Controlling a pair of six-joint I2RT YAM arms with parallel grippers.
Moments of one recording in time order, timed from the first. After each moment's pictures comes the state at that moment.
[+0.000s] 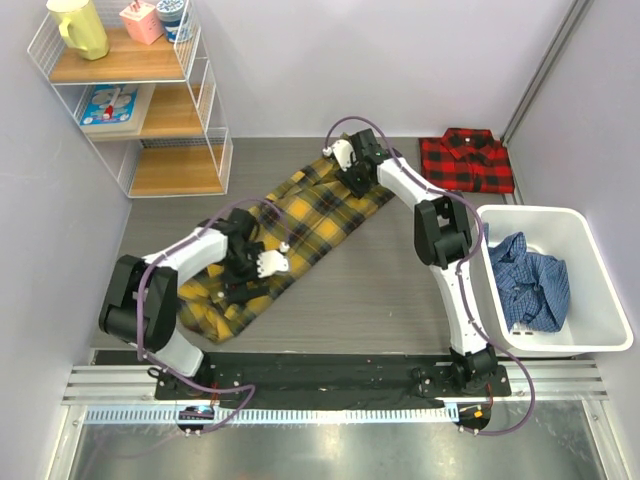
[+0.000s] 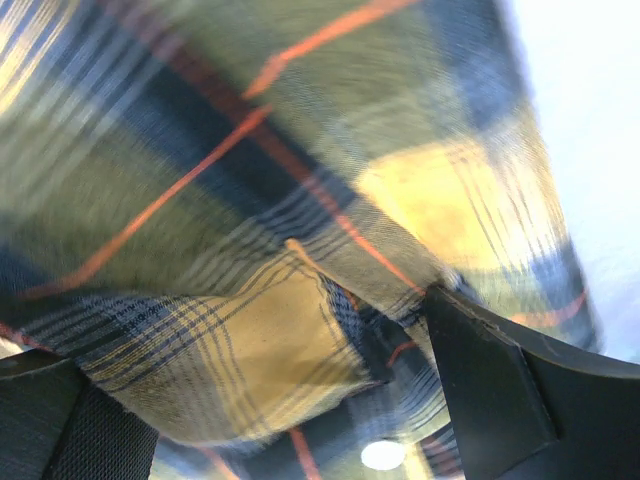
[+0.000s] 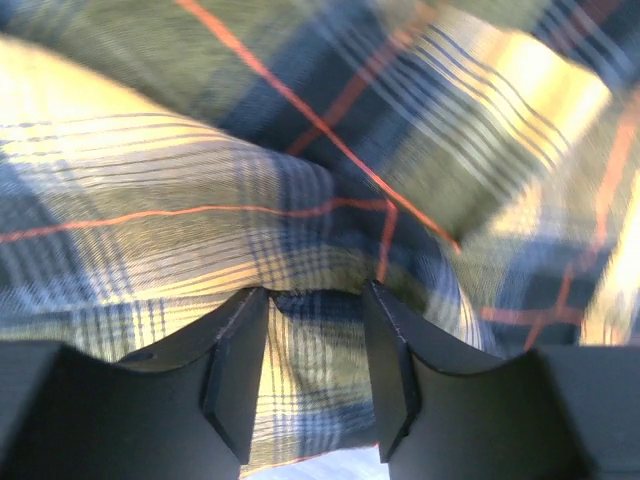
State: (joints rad) left arm -0.28 1.57 0.91 -0.80 0.17 1.10; right arm 0.38 2.44 2.11 -0.65 -0.05 -0.50
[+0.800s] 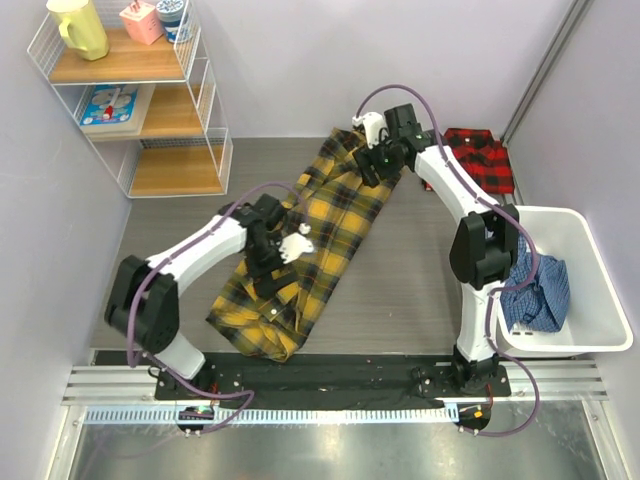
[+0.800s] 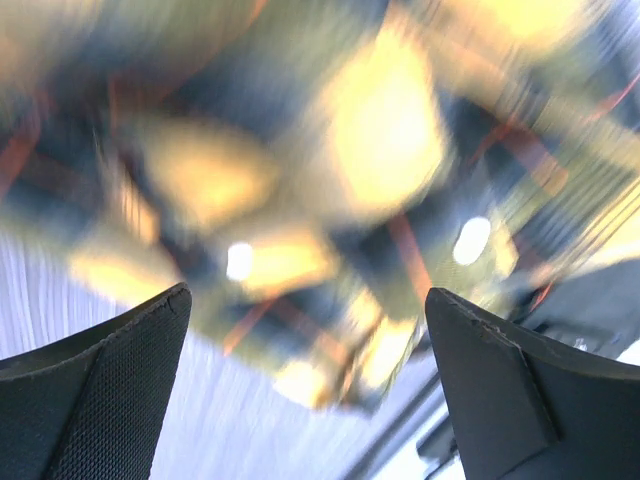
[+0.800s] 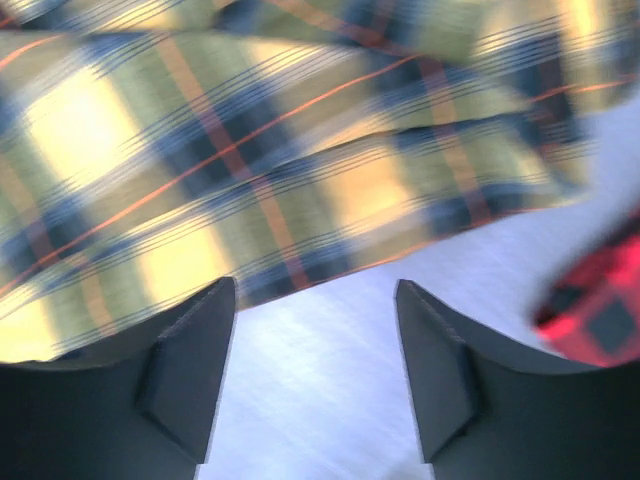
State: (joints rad) left arm -0.57 1.62 1.19 -1.00 0.22 0.66; right arm 0.31 2.05 1.93 -0.72 -0.18 -0.35
